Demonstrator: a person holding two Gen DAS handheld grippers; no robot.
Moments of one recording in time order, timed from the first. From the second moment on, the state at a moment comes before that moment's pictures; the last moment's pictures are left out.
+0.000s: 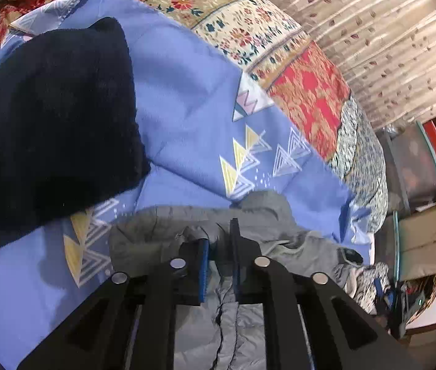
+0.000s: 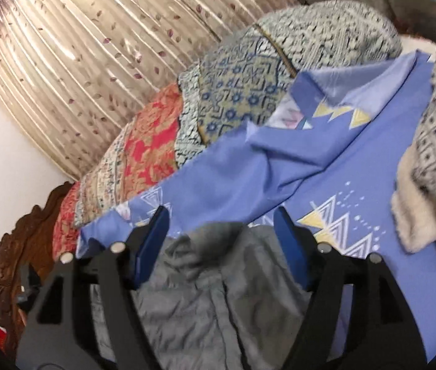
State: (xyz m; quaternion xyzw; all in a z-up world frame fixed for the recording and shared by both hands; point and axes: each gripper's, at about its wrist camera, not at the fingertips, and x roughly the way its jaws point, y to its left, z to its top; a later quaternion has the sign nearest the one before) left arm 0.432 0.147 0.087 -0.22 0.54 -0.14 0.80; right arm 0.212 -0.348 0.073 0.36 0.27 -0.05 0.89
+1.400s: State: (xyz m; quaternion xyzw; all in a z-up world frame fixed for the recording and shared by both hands) left arm 0.393 0.075 -0.053 0.01 0.53 -0.05 0.85; right arm 0.340 -0.296 -0.072 0.21 0.46 -0.07 0.86
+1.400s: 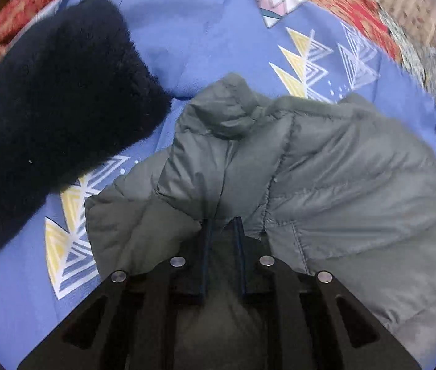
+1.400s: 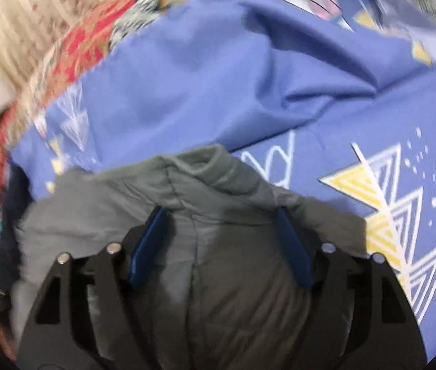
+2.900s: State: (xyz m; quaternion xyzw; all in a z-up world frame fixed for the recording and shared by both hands) left arm 0.039 0.103 0.002 0.02 0.47 -0.04 0.88; right arm -0.069 -0.112 -0.051 0.17 0.51 -0.03 0.84
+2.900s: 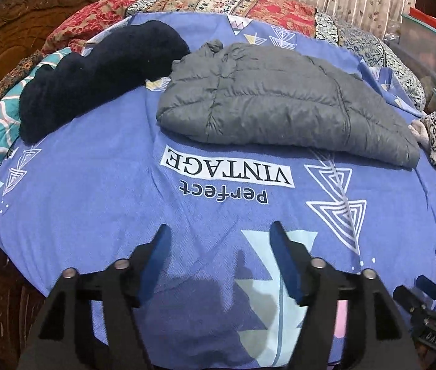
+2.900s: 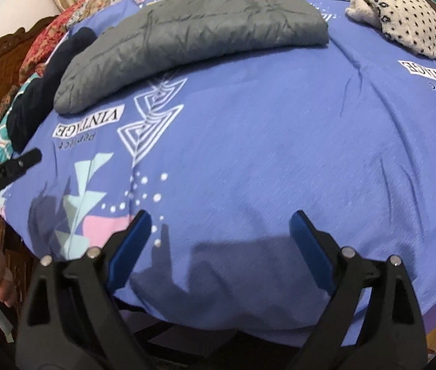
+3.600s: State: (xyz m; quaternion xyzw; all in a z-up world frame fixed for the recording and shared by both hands) left arm 0.031 0.090 -0.010 0.08 0.48 -0.03 0.87; right arm -0.081 -0.111 -0.057 0.18 0.51 -0.07 0.84
